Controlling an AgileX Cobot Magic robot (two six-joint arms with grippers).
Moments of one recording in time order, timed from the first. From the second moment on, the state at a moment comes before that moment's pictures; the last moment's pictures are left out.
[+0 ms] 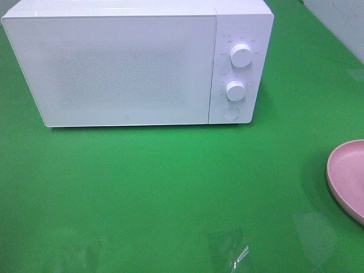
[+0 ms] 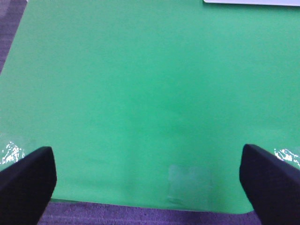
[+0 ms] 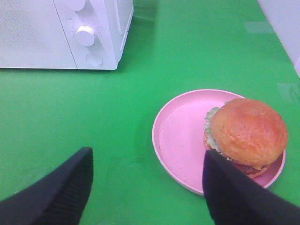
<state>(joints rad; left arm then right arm) 0.12 0.31 -0.50 -0.01 1.05 0.06 0.13 0.00 -0.51 -0.06 1.02 0.11</state>
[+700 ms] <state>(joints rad) 0.12 -0.01 -0.50 -0.01 1.05 0.06 0.13 0.00 -0.51 -0.06 1.02 0.11</state>
